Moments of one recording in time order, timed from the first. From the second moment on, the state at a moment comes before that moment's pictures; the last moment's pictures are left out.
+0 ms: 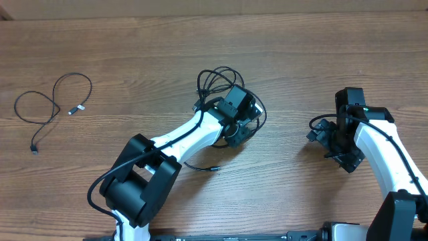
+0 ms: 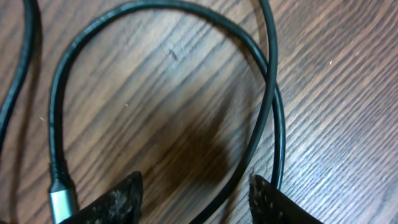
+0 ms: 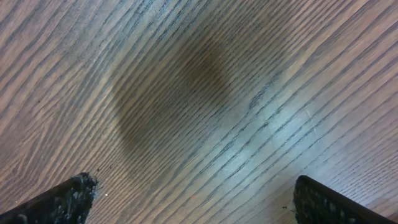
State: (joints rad) left arm -0.68 1.95 1.24 -0.49 0.07 0.18; right arm -0.07 1.50 0.95 -1.01 0.06 0.72
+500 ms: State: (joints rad) left arm -0.68 1.96 1.23 -0.48 0.05 0.20; right arm -0.07 1.50 0.95 -1.01 0.06 0.72
